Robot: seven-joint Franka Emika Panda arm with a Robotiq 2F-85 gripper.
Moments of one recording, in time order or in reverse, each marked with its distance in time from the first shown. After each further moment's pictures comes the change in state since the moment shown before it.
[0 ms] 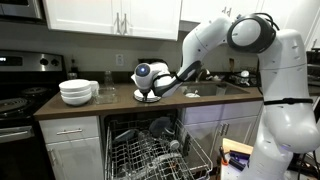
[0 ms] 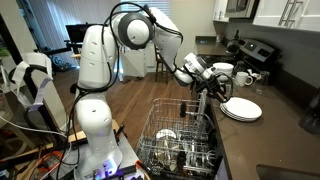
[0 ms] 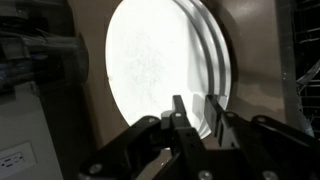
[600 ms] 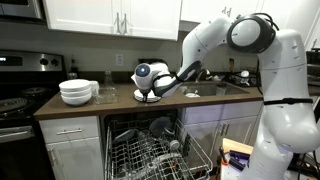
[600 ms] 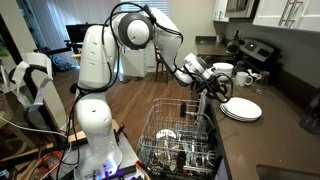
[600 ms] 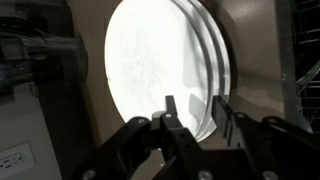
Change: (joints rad) arm -0.001 0.002 0.000 0.000 0.000 0.000 0.000
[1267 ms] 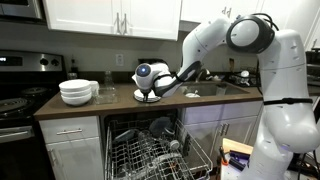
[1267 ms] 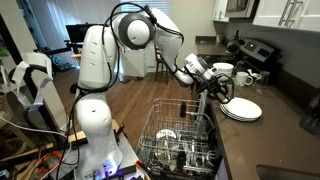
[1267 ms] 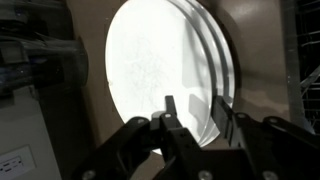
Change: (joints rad) arm -0.010 0.003 -0.002 0.002 0.000 0.008 -0.002
